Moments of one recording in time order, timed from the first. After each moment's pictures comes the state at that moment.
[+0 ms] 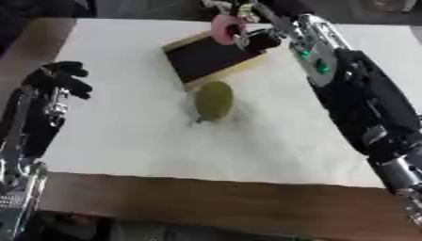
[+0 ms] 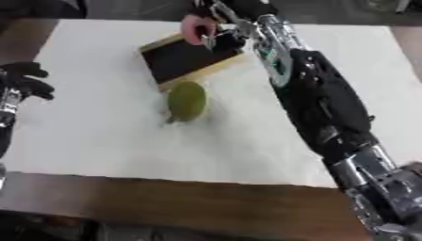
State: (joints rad) left arm -0.19 0.23 -0.01 -1.85 -0.09 -0.16 -0.07; right arm -1.13 -0.13 0.16 -0.79 1.01 -0.31 0.03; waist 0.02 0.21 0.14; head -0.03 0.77
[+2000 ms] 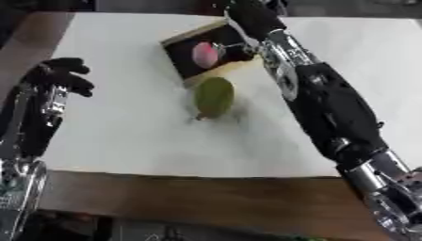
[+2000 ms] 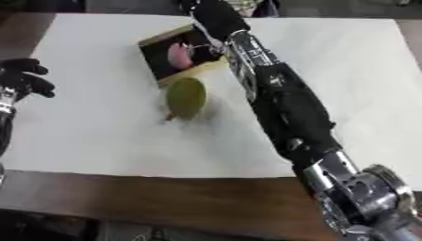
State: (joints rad) left arm -0.21 0.22 -0.02 -1.86 -0.08 -0.16 -0.08; right arm -1.11 -0.12 0.20 -0.85 1.17 -0.30 -0.05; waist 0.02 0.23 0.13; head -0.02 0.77
